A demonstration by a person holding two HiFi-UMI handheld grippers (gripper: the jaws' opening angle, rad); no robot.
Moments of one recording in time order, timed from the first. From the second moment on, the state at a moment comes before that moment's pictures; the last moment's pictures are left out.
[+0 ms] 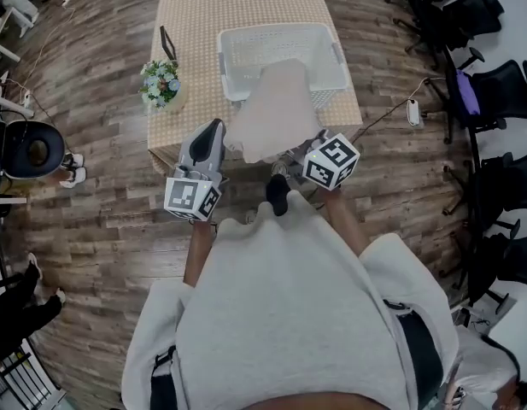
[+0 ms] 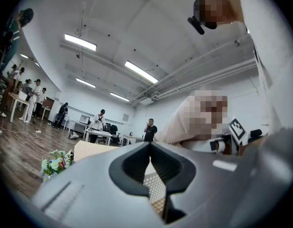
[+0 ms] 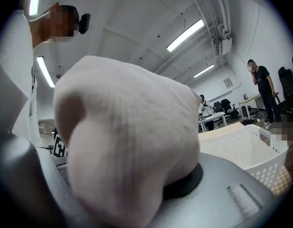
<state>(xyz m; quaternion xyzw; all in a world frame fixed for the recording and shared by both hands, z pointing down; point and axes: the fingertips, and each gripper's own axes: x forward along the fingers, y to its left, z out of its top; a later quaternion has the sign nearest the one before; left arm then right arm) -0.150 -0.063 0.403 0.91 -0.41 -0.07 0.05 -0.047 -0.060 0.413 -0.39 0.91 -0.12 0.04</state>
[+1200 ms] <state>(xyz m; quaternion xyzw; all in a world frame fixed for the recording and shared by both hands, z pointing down) -0.053 0.010 0.402 0.90 -0.43 -0.05 0.06 0.046 0.013 0.417 -0.38 0.91 -0.15 0.04</state>
